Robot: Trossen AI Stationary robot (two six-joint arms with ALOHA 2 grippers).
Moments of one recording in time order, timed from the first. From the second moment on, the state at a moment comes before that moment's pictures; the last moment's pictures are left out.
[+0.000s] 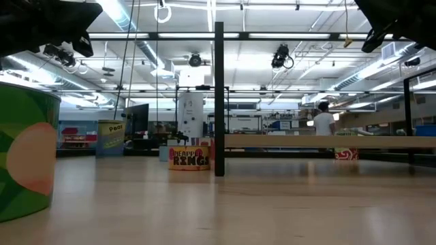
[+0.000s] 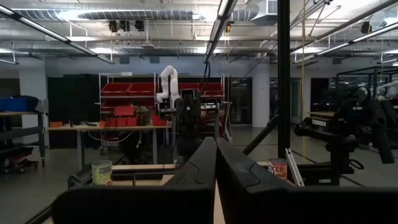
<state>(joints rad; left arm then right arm) -0.06 0.03 0.01 0.35 -0.04 0.01 0.07 0.03 0.01 0.52 0.08 0.00</state>
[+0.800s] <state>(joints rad) -0.06 0.03 0.01 0.35 -0.04 0.01 0.07 0.03 0.01 0.58 0.08 0.08</state>
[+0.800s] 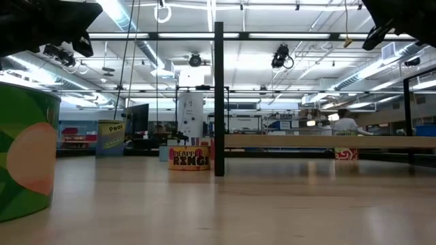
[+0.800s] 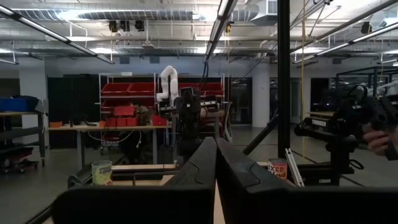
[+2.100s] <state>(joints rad) -0.06 0.03 0.01 0.35 -0.04 0.01 0.64 1.04 0.86 -0.37 0.28 0.44</state>
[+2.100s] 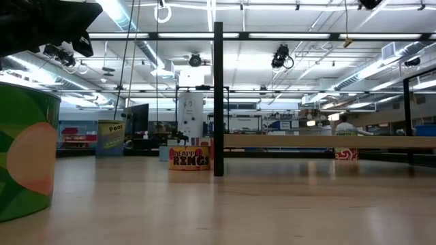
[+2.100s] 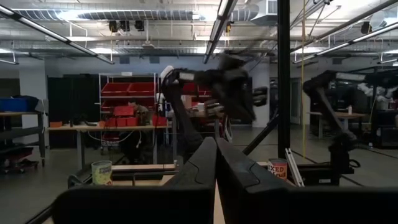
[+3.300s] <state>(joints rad) -0.06 0.03 0.01 0.35 -0.04 0.01 1.17 1.74 1.33 -1.09 -0.12 1.44</state>
